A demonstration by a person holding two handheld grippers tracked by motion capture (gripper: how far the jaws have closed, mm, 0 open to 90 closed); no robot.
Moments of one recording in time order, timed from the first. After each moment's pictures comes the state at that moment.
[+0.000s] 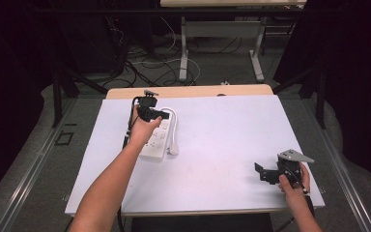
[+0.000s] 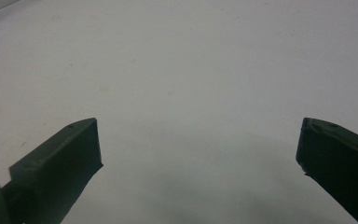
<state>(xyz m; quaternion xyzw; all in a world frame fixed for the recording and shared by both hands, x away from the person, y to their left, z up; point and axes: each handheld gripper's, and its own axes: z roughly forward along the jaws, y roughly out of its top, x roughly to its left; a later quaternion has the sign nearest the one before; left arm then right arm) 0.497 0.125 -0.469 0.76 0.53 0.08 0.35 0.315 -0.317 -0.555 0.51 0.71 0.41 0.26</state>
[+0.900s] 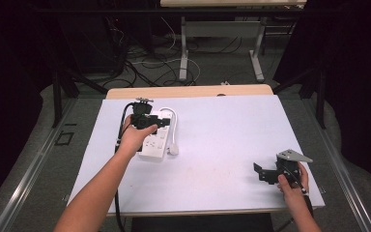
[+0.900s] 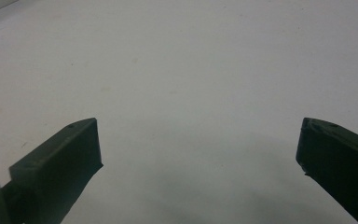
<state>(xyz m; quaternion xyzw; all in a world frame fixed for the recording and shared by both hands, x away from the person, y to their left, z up) 0.464 0.140 -0.465 0.77 0.49 0.08 0.40 0.316 -0.314 -0.558 0.52 0.70 0.42 0.26</state>
